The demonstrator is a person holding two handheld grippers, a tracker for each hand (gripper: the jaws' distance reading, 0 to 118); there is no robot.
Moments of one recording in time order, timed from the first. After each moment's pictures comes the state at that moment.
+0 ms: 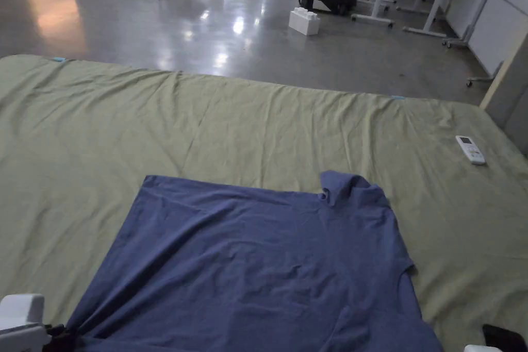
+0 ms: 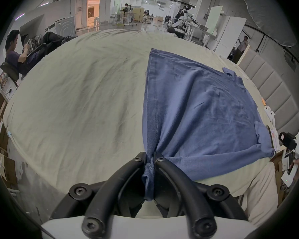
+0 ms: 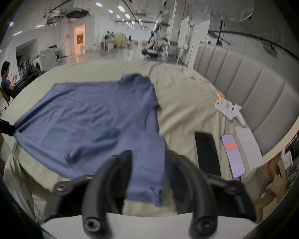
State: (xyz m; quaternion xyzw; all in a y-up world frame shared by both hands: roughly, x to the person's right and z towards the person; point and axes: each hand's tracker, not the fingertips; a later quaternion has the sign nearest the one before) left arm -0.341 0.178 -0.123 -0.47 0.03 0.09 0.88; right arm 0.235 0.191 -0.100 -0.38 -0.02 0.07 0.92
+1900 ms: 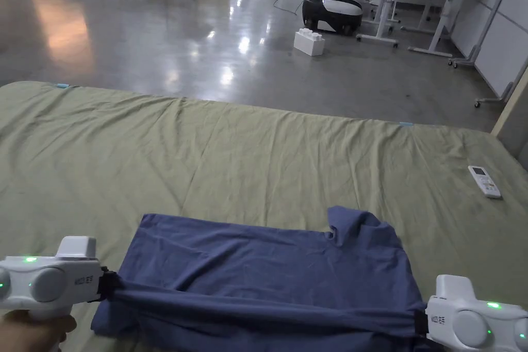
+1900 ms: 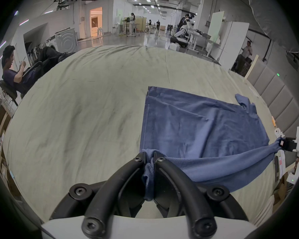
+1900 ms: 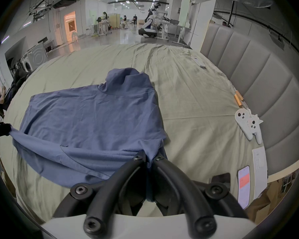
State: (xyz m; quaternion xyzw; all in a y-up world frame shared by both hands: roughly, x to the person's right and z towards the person) left arm -0.325 0.205 -0.303 -0.43 0.05 0.07 0.90; right arm 0.232 0.200 -0.324 -0.45 -0.01 0.07 0.89
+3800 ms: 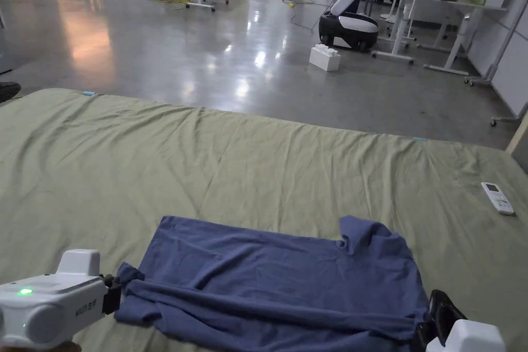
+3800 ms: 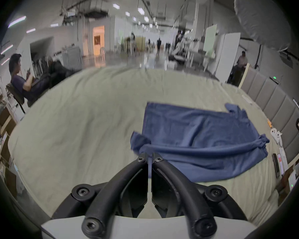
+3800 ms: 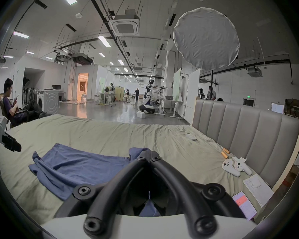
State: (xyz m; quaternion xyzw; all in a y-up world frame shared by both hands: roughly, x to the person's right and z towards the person) left arm -0.329 0.221 -0.229 -0.38 0.06 0.06 0.92; right arm 0.155 0.256 -0.163 -0.06 -0.01 0.08 0.99
